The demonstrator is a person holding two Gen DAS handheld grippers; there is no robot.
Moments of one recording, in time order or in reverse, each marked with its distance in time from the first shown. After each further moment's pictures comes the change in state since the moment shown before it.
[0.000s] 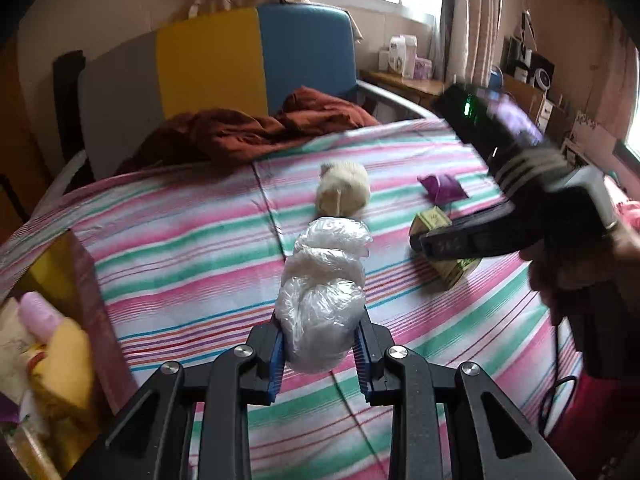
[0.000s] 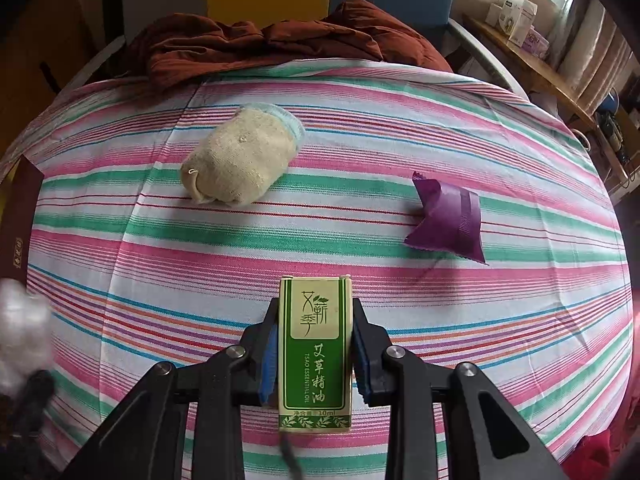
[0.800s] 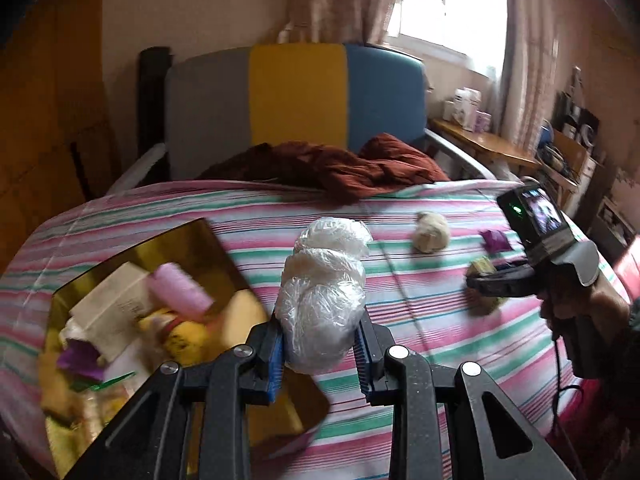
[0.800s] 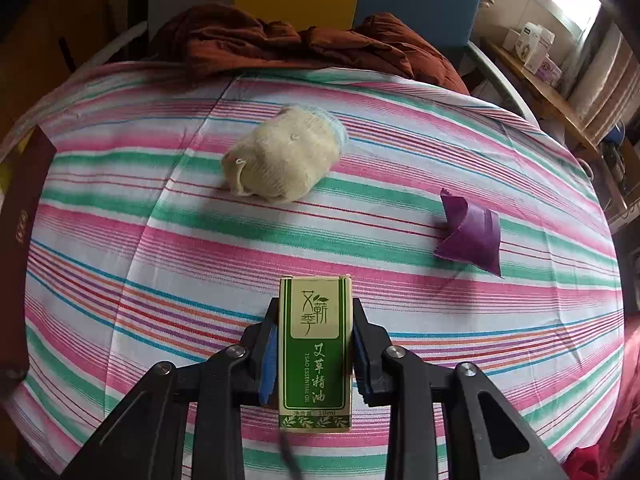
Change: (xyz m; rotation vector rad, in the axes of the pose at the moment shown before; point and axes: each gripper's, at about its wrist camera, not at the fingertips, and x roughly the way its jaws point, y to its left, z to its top) left arm -0.094 0.090 -0.023 -0.174 -0.110 0.162; right arm -0.003 0.029 -0.003 -0.088 -0.025 -0.025
